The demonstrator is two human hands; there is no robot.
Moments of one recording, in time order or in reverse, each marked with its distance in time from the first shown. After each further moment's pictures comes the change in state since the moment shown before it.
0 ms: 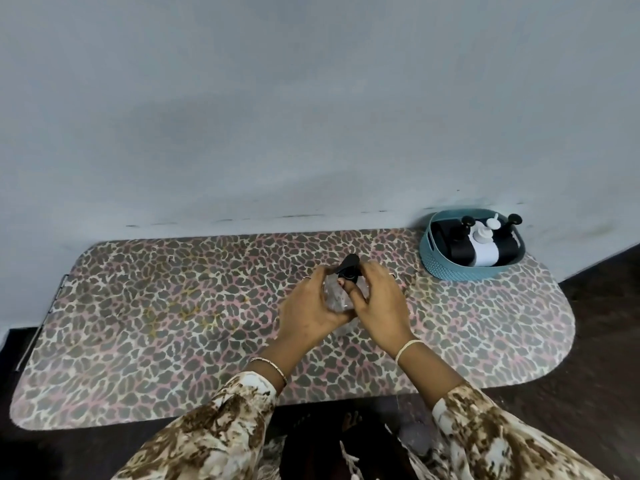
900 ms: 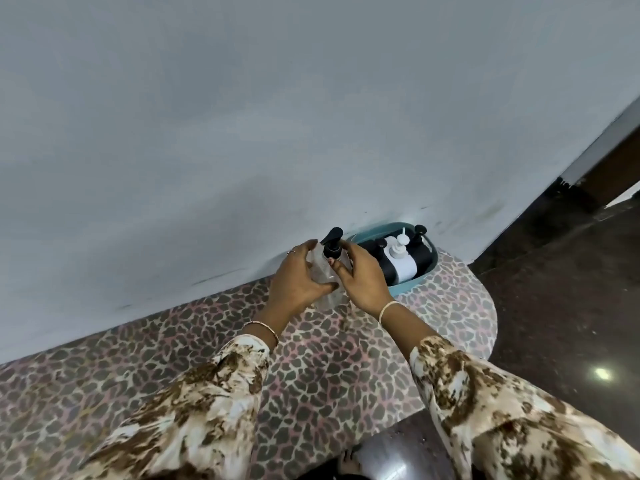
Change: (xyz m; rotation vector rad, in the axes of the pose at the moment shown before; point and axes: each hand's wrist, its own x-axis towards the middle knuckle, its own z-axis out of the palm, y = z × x) left_hand 0.152 0.094 0.050 -0.175 -0.163 0.257; right_hand 0.092 0.093 -0.069 0.257 0.151 0.227
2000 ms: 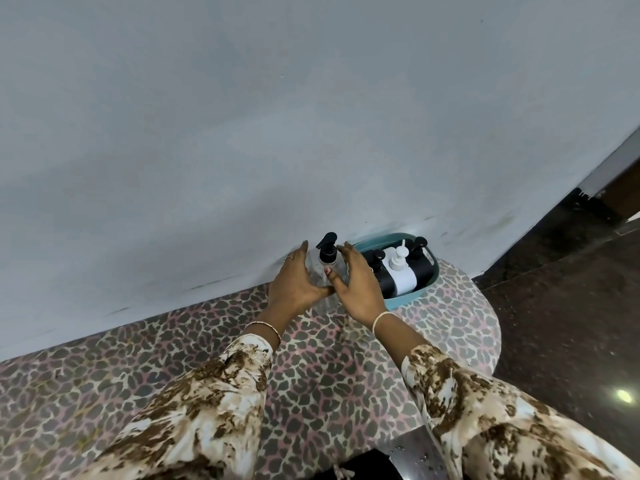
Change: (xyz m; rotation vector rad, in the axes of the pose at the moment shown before) left_hand 0.013 0.011 0.008 0.090 -0.064 -0.150; right_hand 0.013 0.027 0.005 -0.089 -0.040 0.028
